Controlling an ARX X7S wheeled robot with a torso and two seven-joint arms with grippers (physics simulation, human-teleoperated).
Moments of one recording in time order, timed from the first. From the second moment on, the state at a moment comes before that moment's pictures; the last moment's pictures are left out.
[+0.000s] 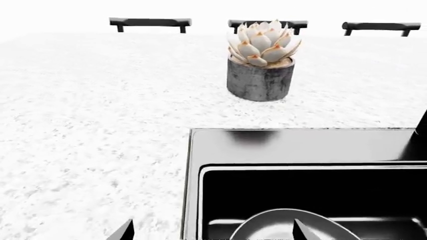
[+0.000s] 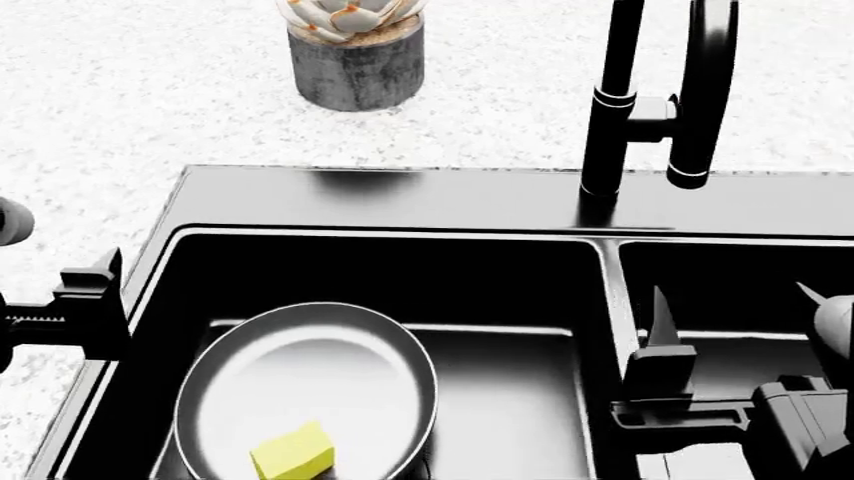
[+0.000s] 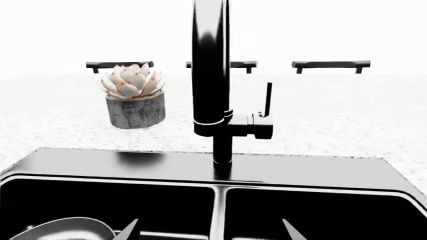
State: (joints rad) left arm -1.17 -1.00 1.26 0.25 -1.51 -0.15 -0.76; right arm 0.33 0.79 0.12 -0.61 1.14 0.82 0.45
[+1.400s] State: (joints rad) left arm -1.13 -1.00 1.26 0.21 -1.49 -0.13 -0.72; right arm 0.32 0.77 0.08 -0.59 1.10 0.80 0.43
